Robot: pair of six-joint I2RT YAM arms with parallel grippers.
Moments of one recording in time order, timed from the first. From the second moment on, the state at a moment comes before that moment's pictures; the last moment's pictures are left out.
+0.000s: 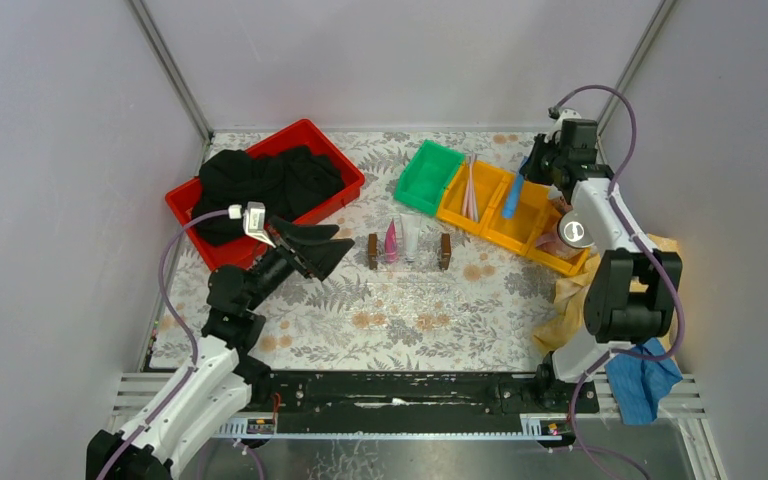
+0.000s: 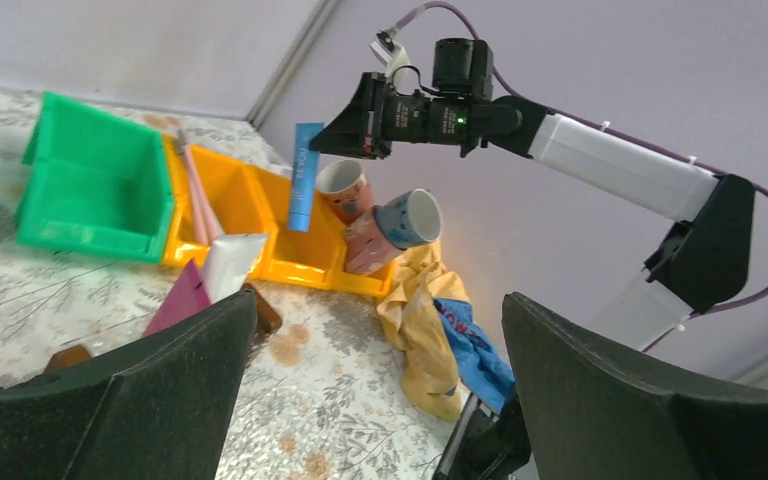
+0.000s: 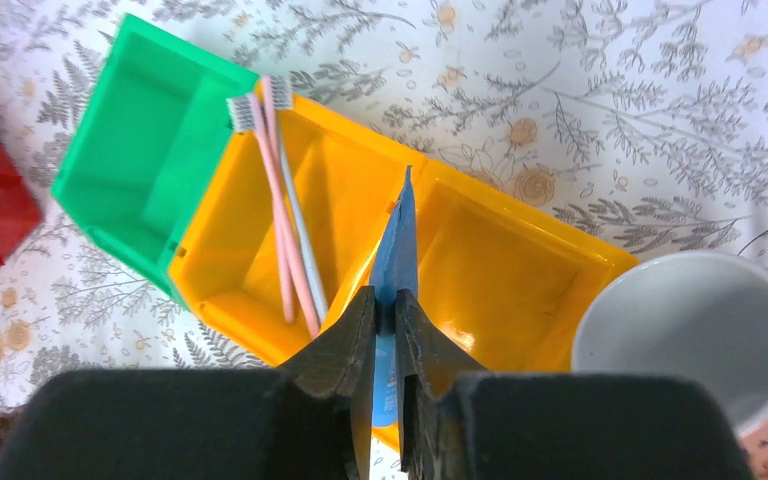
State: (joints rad) left arm -0.38 0.64 0.35 0.60 0.41 -0.80; right arm -0.03 1.66 1.32 -0.32 -0.18 0.18
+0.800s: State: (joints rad) left arm -0.58 0.80 0.34 0.91 0.42 -0.91; right arm -0.04 1.39 1.27 -0.35 -0.67 0.17
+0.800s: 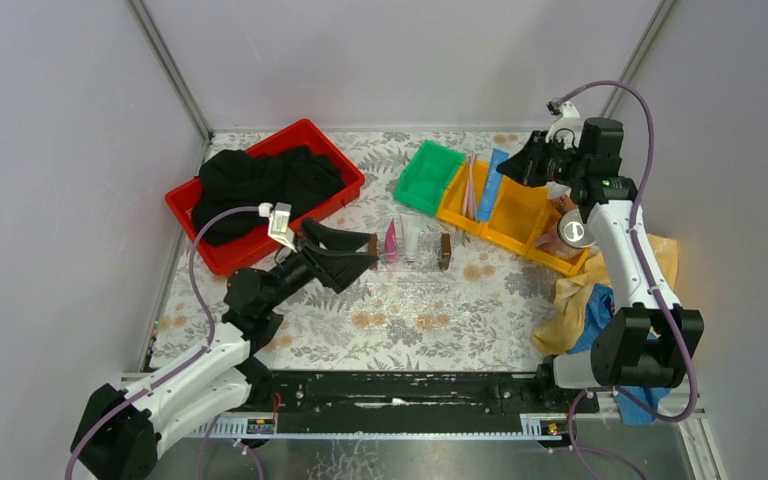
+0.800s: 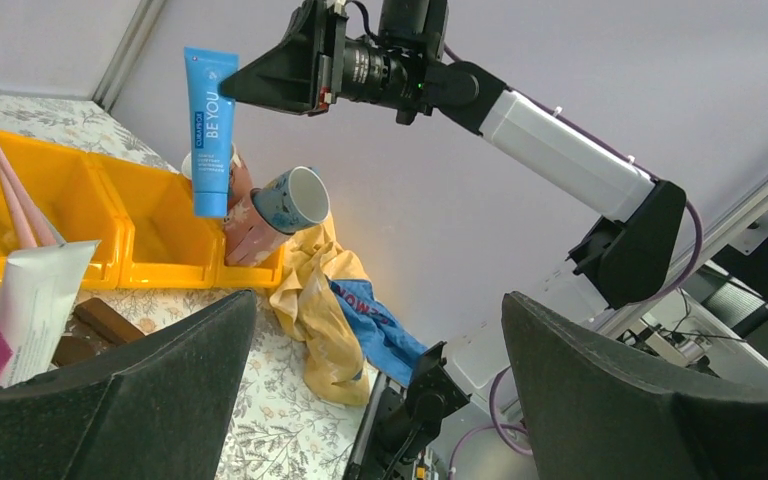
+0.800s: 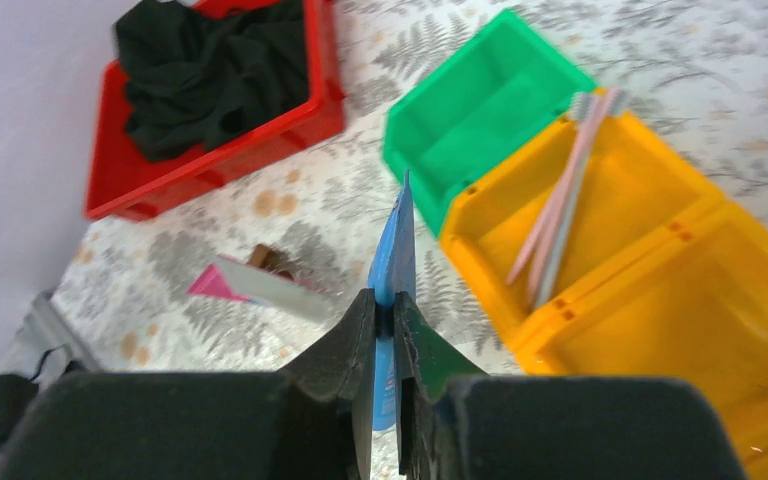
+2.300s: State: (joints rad) left arm -1.00 1.37 0.69 1.04 0.09 -0.76; right arm 0.13 1.23 1.28 -0.38 -1.43 0.29
